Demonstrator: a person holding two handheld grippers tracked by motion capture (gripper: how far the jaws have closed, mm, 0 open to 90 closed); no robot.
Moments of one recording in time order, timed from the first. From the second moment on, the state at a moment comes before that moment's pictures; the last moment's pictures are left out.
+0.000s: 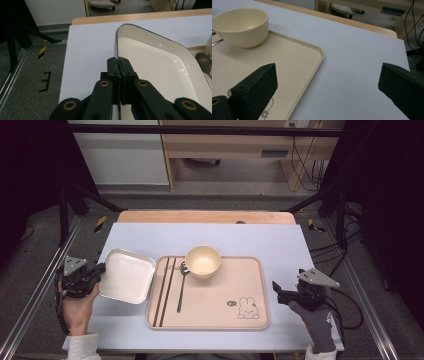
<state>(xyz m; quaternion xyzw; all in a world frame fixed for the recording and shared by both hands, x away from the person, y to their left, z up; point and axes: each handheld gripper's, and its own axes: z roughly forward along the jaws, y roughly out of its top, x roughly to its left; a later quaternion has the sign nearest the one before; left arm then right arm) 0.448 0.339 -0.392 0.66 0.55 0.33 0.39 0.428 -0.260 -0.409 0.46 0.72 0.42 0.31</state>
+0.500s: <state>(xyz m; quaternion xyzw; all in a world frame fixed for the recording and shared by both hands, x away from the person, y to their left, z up) 0.431 0.324 -0.368 0.66 0.51 0.34 0.44 0.428 -0.260 -0.409 0.46 0.72 0.42 0.31</state>
